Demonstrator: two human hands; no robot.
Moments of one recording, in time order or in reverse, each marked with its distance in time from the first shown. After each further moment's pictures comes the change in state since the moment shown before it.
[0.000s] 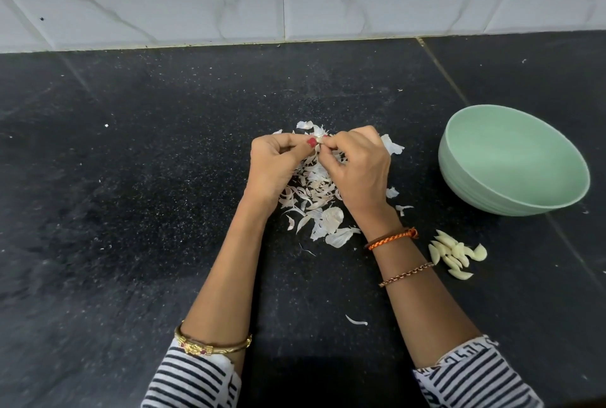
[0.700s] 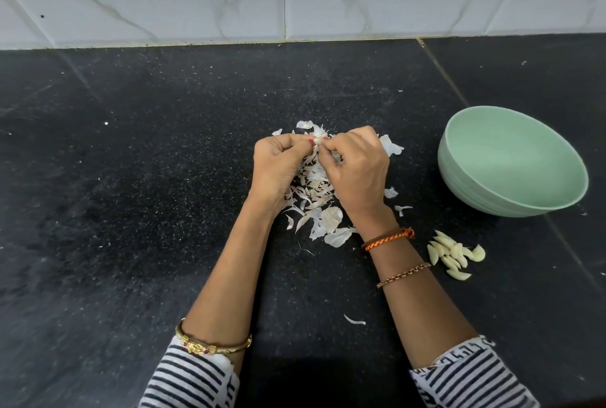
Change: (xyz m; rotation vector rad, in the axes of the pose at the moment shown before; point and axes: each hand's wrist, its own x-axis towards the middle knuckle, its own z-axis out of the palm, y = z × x) left_hand -0.005 0.007 0.010 -0.054 0.046 -0.082; right_hand 0.001 -0.004 -0.001 -0.036 0.045 -0.052
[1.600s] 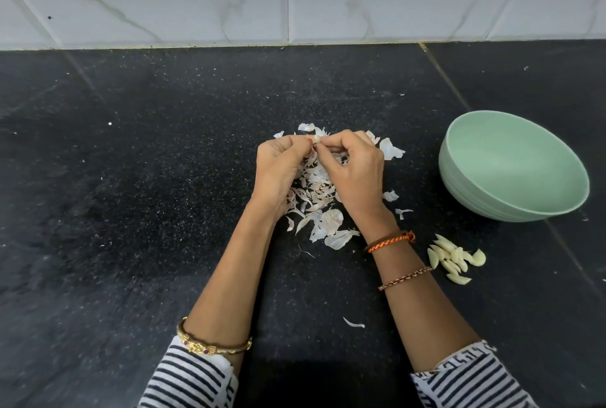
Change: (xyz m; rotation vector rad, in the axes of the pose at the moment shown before) left_hand -0.004 0.004 0.002 -0.058 0.023 -0.061; right_hand -0.001 -0.005 0.000 0.313 -0.141 0.353
